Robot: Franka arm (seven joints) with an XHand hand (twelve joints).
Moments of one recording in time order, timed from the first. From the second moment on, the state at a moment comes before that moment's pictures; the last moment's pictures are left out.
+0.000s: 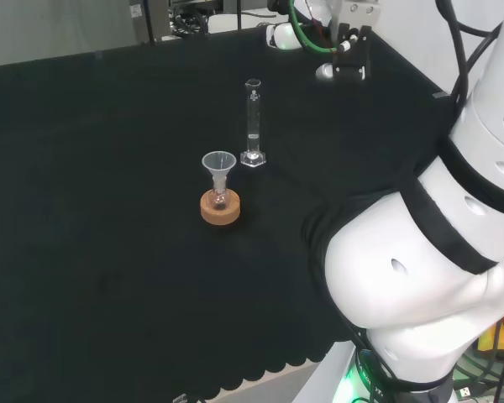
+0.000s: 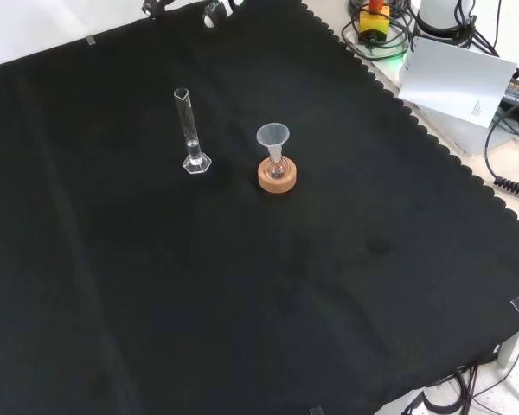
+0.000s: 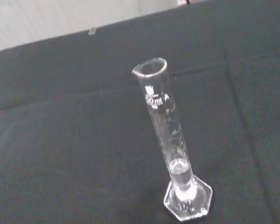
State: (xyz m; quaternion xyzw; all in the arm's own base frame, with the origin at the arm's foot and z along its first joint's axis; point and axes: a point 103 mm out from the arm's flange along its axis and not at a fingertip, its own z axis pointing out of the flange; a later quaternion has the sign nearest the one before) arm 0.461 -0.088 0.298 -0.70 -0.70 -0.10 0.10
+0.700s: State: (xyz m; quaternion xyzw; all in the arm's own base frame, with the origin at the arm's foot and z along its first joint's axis) arm 0.471 -0.108 0.253 -0.68 -0.71 -0.15 0.12
